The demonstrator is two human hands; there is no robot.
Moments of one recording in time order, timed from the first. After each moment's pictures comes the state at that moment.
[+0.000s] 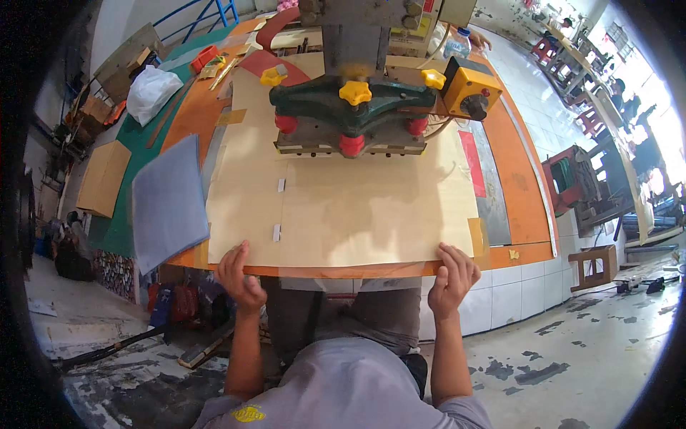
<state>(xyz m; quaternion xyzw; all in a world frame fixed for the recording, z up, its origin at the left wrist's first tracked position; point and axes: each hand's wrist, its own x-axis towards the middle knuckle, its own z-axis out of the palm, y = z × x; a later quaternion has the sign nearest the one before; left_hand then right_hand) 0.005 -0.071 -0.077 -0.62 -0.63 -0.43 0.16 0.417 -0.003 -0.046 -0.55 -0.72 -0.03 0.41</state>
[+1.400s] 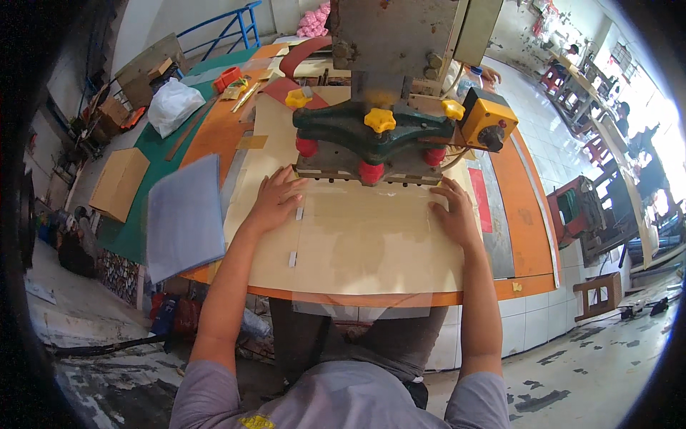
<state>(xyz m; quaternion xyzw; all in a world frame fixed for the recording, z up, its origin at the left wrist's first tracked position) -0.044 0.144 -0.029 -0.73 -0.63 -0.22 -0.13 0.411 0.211 -0.010 -0.52 -0.78 0.21 0.30</state>
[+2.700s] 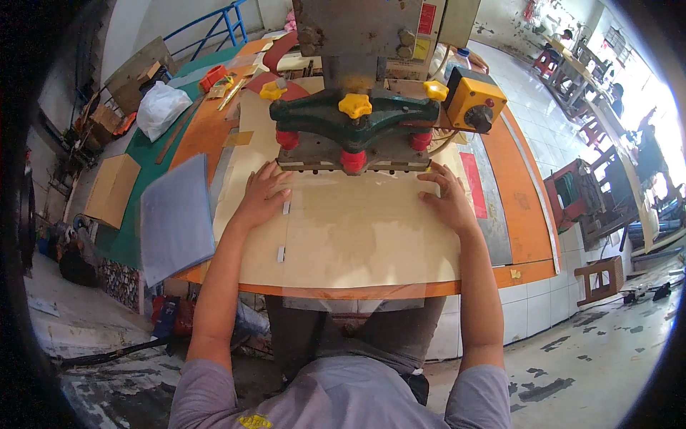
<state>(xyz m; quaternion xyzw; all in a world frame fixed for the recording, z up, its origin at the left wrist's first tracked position) -0.041 0.144 -0.024 -0.74 -0.64 -0.20 -0.12 0.417 0.216 -0.009 -0.51 -0.76 0.27 0.29</state>
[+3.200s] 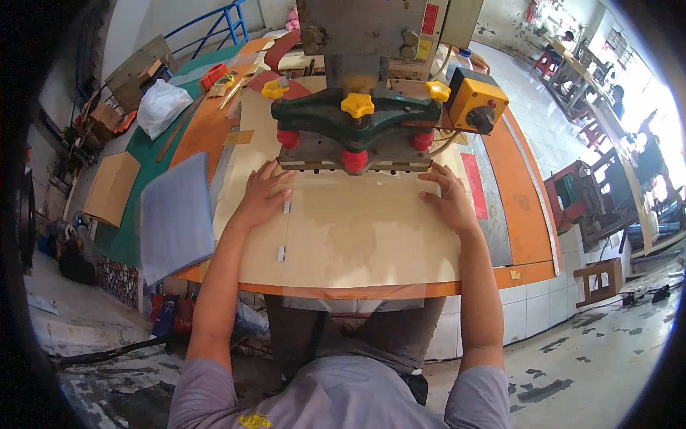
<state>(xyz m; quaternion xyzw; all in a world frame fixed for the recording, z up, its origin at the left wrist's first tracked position) -0.042 0.142 -0.023 -0.73 -0.63 -0.22 -0.13 0.419 0.221 -0.016 -0.49 -0.76 0.30 0.31</state>
